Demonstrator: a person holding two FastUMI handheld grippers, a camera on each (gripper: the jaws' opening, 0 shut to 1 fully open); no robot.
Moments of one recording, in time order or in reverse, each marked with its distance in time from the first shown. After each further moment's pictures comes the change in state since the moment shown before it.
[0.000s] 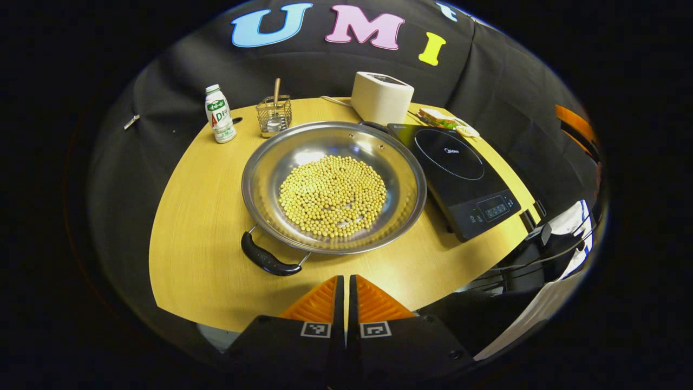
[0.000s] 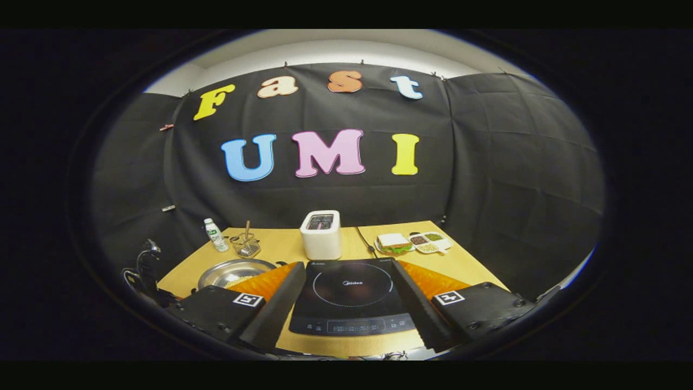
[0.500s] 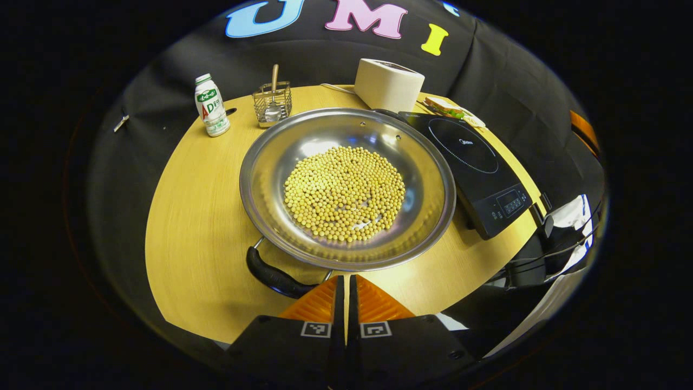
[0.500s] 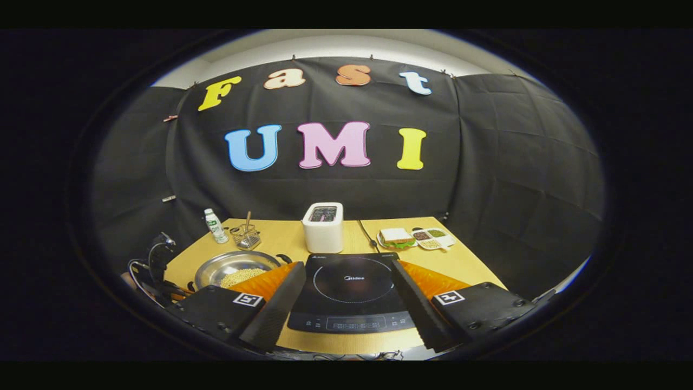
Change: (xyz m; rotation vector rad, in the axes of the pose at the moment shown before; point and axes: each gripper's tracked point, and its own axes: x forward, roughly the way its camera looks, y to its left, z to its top) left arm 0.028 0.029 0.007 -0.002 0.055 -0.027; right arm 0.006 0.008 -0.013 -0.034 0.048 0.007
